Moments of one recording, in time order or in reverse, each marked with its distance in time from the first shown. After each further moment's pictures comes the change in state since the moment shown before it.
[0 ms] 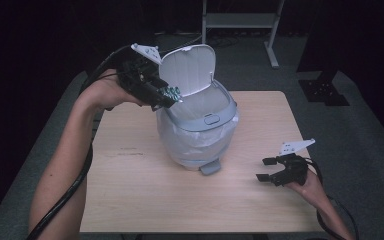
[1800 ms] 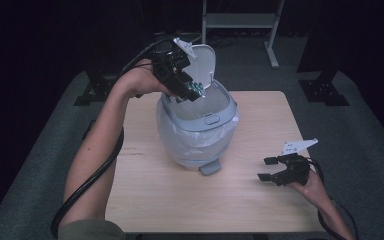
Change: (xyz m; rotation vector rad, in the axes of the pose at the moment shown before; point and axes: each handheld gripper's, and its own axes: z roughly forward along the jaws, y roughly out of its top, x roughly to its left) left arm 0.014 0.049 0.057 0.077 -0.030 0.073; right arm -0.001 -0.001 -0.005 -0.017 0.005 0.005
